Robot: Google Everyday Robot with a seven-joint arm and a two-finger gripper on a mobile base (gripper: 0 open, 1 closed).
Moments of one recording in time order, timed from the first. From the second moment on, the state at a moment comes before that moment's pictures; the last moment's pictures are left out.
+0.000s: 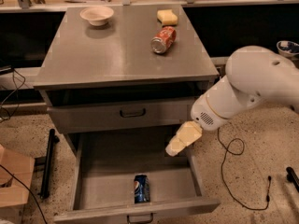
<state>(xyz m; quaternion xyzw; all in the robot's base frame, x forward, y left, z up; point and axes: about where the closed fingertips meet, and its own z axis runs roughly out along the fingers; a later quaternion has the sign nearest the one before) 0.475 -0.105 0.761 -0.45 0.86 0.16 0.17</state>
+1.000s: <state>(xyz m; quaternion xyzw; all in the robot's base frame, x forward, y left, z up) 0.496 -0.054 0.648 -0.39 0.89 0.21 0.13</state>
